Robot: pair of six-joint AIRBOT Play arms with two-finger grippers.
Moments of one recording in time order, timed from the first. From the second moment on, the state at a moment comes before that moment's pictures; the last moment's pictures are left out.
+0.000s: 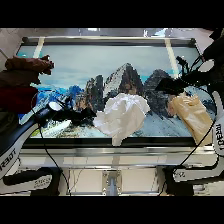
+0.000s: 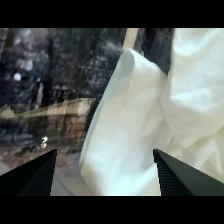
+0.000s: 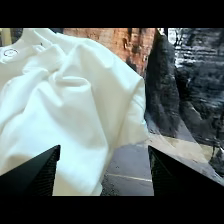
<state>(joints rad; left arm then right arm) -0.19 -1.37 0.73 0.64 -0.77 -1.35 -0.17 -1.52 1.47 -1.03 1.36 1.35</state>
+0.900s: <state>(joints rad) -0.26 -1.55 0.81 0.48 -0.73 -1.16 -0.17 -1.52 1.47 -1.00 1.28 1.35</state>
